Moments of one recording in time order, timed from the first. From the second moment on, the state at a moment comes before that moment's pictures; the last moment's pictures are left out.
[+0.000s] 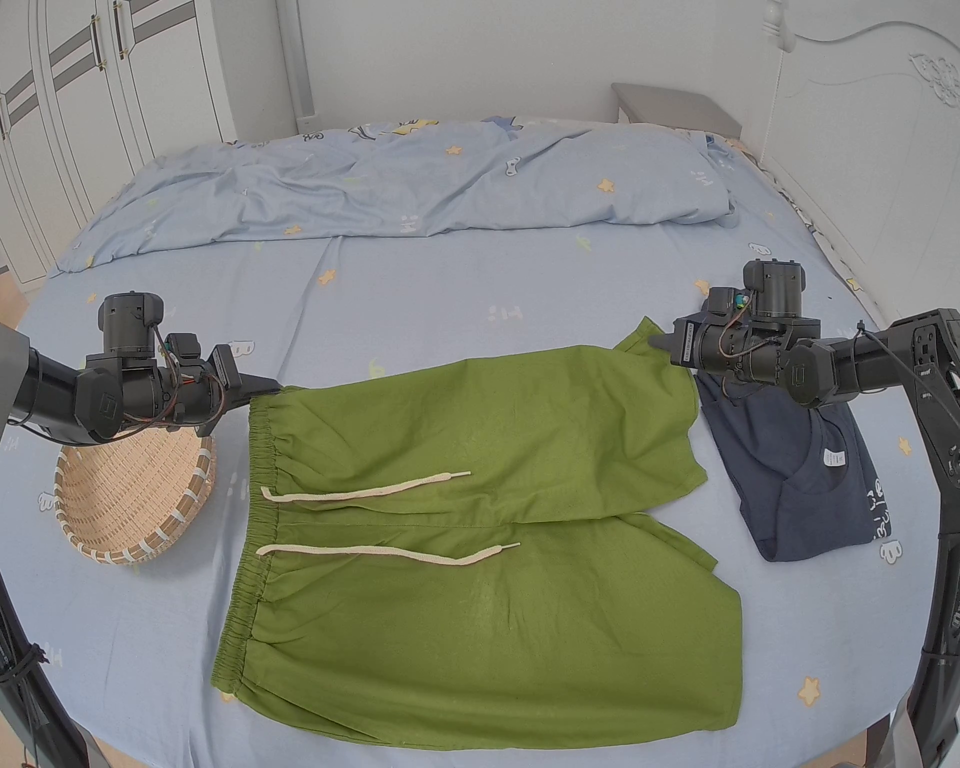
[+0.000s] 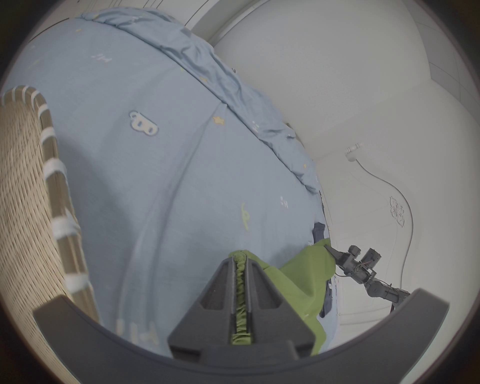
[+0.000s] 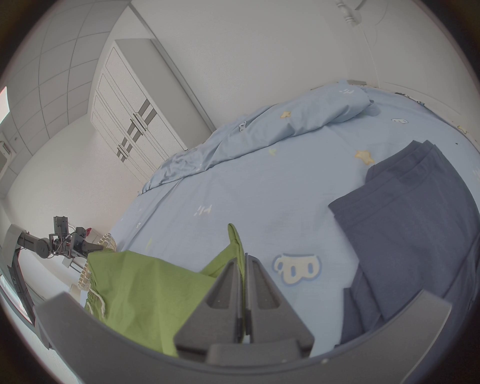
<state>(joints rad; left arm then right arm) 0.09 2.02 -1.25 -0.28 -0.64 -0.53 0.16 2.27 -1.64 -0.27 0.37 0.19</state>
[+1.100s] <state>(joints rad) 0.11 2.12 -1.29 -0.50 -0.59 -0.53 0.10 2.28 -1.66 -0.36 0.39 0.25</state>
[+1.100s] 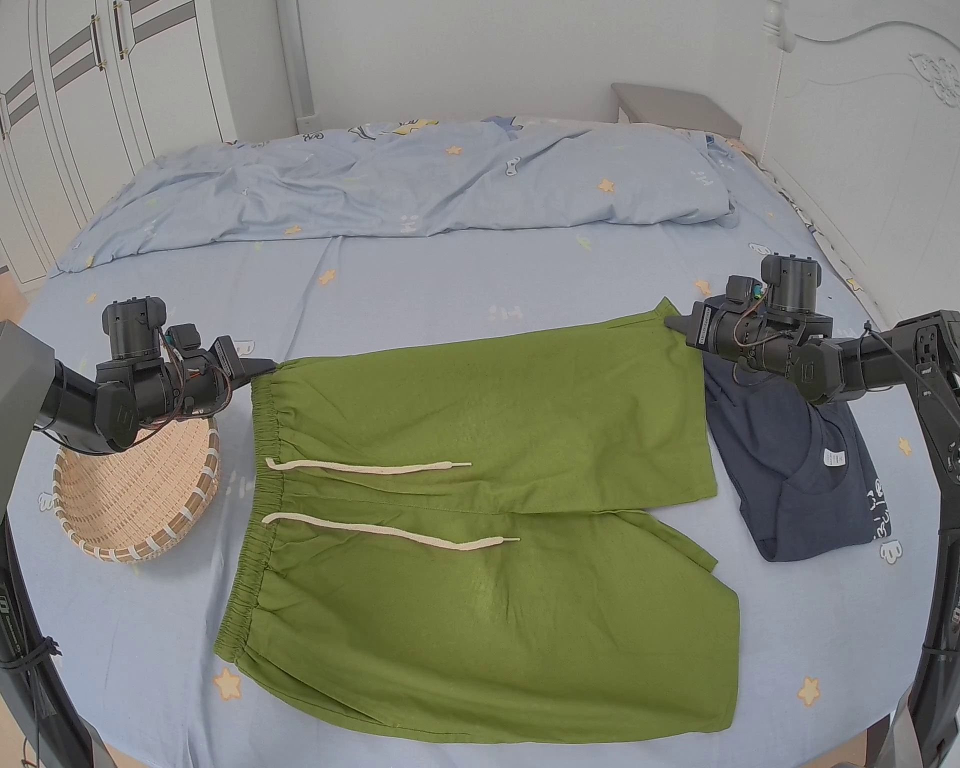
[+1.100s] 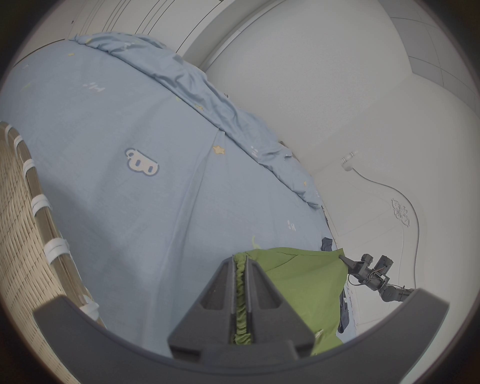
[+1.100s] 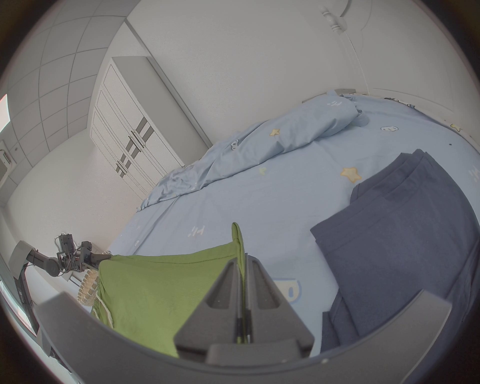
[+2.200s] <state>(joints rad) 0.05 2.04 -1.24 -0.57 -0.54 -0.61 0.10 2.23 -1.56 -0.40 0.38 0.30</state>
